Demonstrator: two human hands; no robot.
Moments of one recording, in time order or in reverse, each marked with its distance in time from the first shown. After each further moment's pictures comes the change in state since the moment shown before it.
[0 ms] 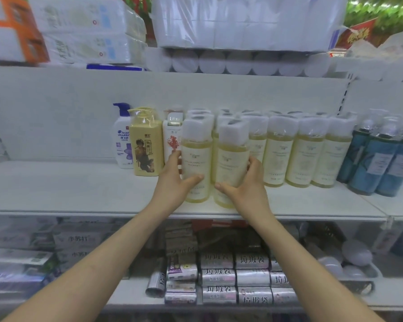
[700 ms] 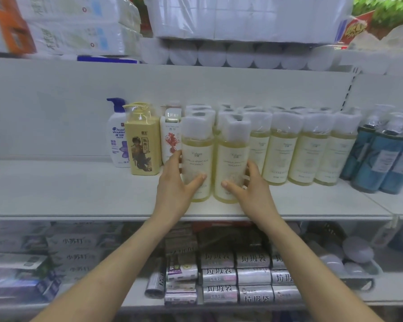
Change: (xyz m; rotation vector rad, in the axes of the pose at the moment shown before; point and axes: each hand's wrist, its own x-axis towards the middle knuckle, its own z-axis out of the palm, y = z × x) left_hand -0.002 -0.013 0.013 0.098 0.121 0.052; right_hand 0.005 0.013 -0.001 0.126 -0.090 0.037
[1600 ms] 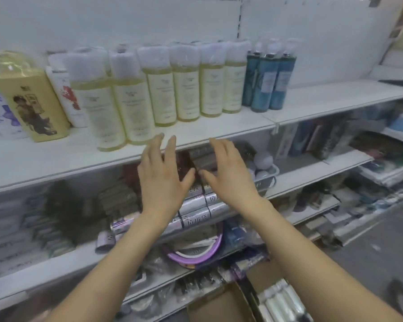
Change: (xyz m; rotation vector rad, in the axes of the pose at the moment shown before) left_hand -0.153 0.062 0.089 0.482 -0.169 0.331; right_hand -0.162 0.011 -0.099 -0.707 0.078 0.027
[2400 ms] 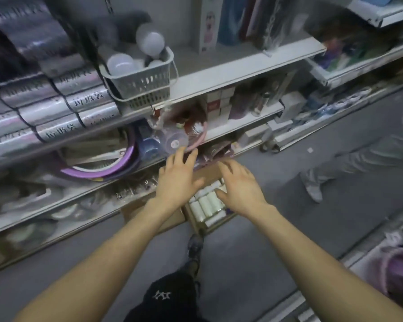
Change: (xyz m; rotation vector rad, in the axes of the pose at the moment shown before) left_hand -0.233 0.283 0.295 0.011 -0.915 -0.017; right_hand -0.295 0.408 -0.057 -0.323 -0.641 0.263
